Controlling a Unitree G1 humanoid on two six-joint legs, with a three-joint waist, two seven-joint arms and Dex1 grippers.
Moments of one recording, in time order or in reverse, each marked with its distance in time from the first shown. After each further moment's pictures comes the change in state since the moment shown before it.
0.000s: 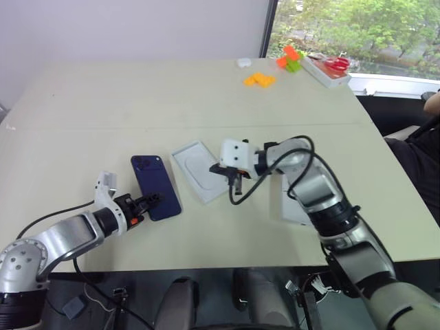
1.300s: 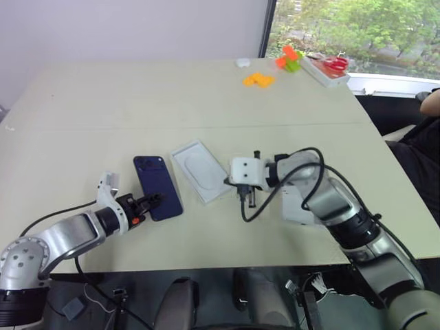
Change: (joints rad) left arm -0.024 -0.007 -0.013 0.017 0.000 0.019 -0.005; right arm 0.075 -0.146 0.114 -0.090 0.006 0.006 -0.042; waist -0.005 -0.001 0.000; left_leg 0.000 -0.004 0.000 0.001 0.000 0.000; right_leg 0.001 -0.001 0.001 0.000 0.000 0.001
